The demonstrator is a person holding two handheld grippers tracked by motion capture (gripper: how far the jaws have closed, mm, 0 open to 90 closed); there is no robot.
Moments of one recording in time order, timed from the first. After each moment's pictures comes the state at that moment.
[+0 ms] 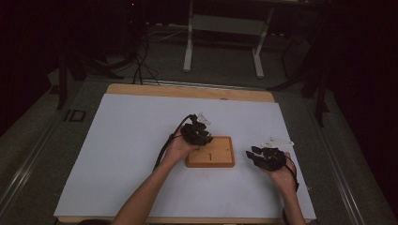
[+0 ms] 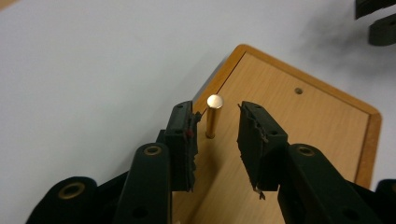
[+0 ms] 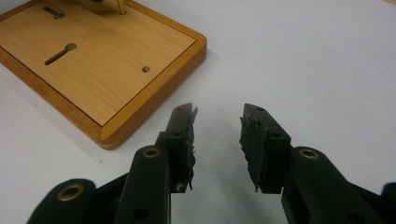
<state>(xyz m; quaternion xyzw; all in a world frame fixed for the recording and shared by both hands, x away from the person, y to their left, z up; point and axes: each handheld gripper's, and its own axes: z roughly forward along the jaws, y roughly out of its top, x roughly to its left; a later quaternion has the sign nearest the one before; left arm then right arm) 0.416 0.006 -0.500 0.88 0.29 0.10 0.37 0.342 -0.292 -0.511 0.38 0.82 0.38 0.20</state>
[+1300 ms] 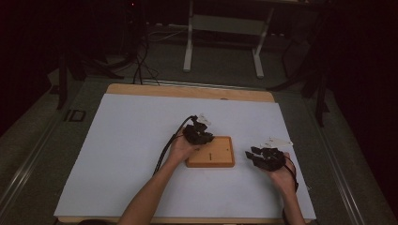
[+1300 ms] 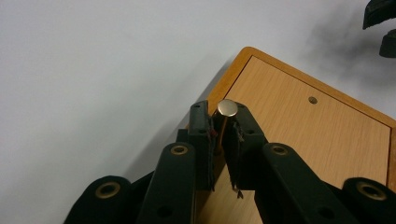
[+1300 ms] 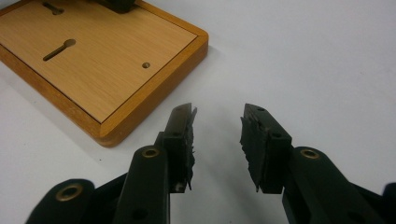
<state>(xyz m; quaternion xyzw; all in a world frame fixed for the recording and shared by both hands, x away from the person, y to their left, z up) 0.427 0.002 -0.519 0.86 0.29 0.08 0.40 0.343 -0.291 -0.513 0.38 0.82 0.38 0.19</state>
